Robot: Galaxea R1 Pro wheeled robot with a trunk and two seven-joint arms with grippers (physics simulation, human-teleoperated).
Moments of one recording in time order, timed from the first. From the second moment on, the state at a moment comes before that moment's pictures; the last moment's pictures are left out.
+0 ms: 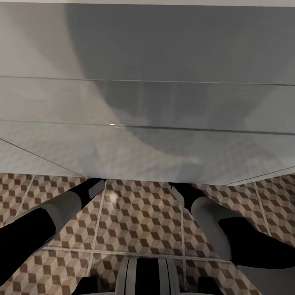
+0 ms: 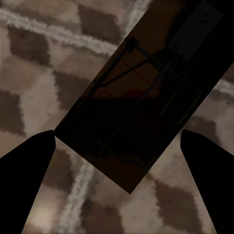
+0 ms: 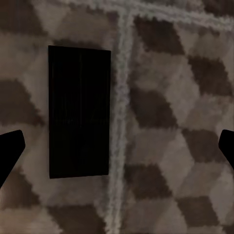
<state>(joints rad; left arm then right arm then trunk) -1.20 0.05 -1.06 -0.21 1.29 -0.05 0.24 -1.15 0.17 0.07 -0.17 0.00 0.21 -0.39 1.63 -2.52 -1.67</state>
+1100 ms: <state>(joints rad) -1.23 0.05 -0.87 -0.11 1.29 0.05 0.26 -1.15 0.17 0.07 -0.17 0.00 0.21 -0.39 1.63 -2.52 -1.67</state>
